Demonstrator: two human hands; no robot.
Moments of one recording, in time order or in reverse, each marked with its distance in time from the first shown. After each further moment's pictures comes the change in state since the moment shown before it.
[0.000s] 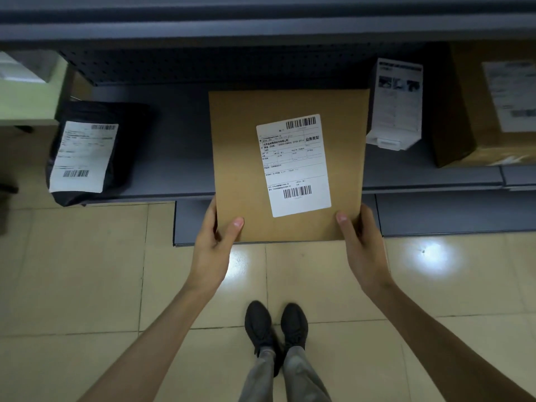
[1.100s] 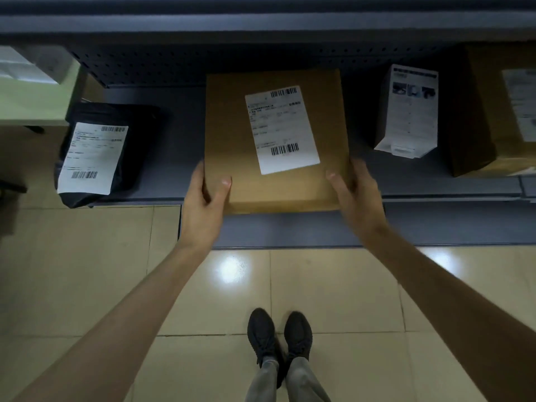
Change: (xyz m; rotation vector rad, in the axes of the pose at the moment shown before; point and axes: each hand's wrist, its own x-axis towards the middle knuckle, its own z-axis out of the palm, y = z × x) left_hand 0.057 0.037 -0.017 0.181 0.144 0.086; right_hand 0.069 -0.053 0.027 -0.166 -0.035 -0.173
